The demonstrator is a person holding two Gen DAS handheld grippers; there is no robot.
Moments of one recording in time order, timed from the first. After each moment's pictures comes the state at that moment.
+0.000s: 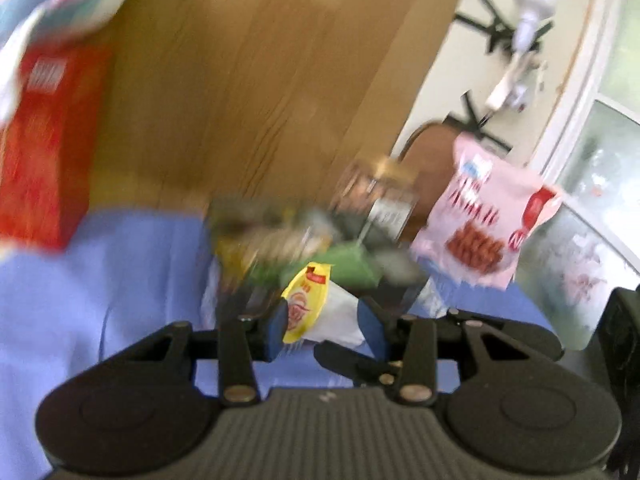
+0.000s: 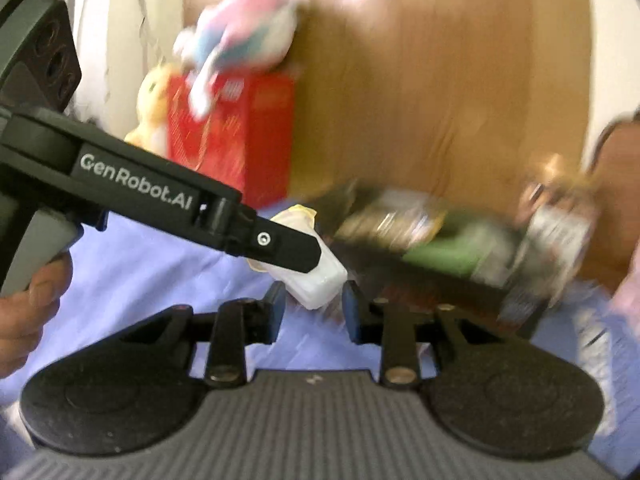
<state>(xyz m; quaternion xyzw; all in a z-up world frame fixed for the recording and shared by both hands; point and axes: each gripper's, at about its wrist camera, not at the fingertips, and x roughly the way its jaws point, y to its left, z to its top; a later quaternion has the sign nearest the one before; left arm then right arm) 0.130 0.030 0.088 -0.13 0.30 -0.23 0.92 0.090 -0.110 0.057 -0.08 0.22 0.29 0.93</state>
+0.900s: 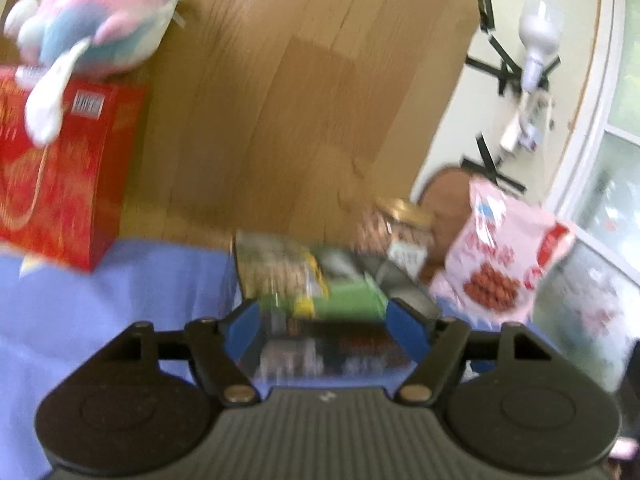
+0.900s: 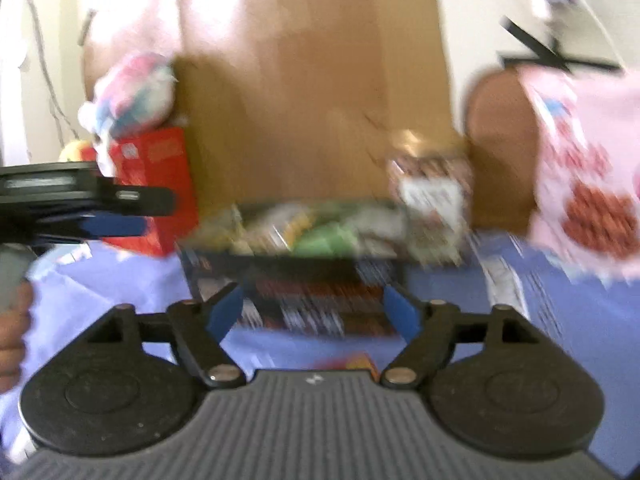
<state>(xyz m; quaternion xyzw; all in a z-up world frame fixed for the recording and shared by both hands) 0.096 0.043 0.075 -0.15 0.25 -0.18 0.94 0.071 -0.193 0.036 0.03 0.27 0.17 0.95</state>
